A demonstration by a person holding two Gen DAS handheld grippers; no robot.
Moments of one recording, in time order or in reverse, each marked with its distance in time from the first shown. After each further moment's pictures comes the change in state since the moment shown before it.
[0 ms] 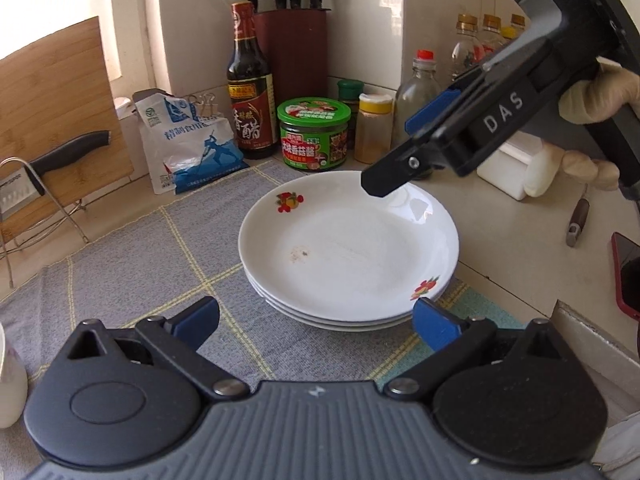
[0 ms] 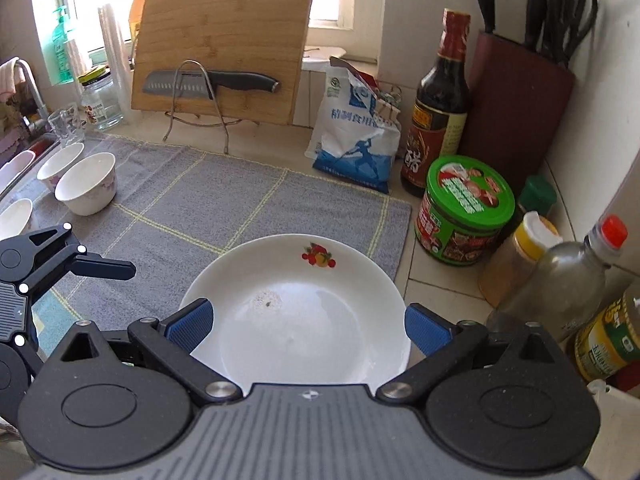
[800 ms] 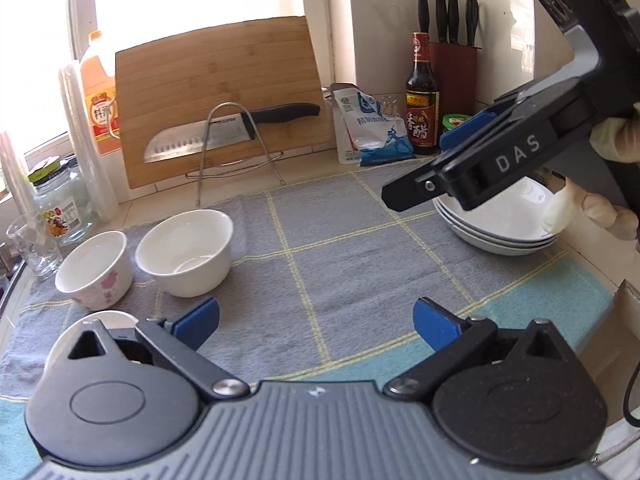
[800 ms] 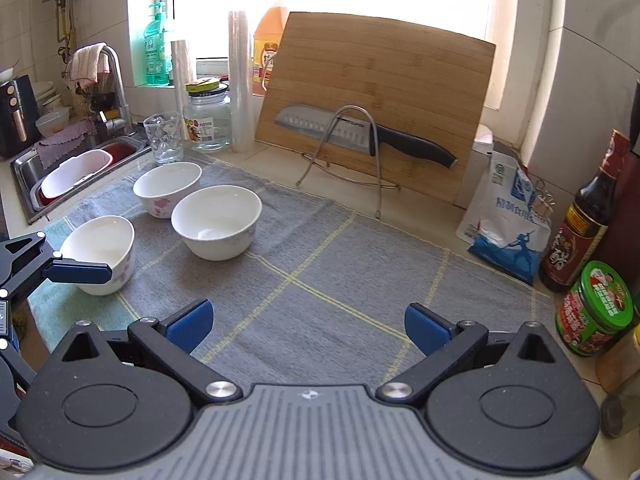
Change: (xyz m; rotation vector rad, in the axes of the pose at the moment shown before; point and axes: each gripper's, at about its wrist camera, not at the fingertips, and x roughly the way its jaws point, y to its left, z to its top) left arm -0.128 0.084 -0.090 -0.183 -0.046 0.326; right arm 0.018 0.178 0.039 -0.134 -0.134 0.112
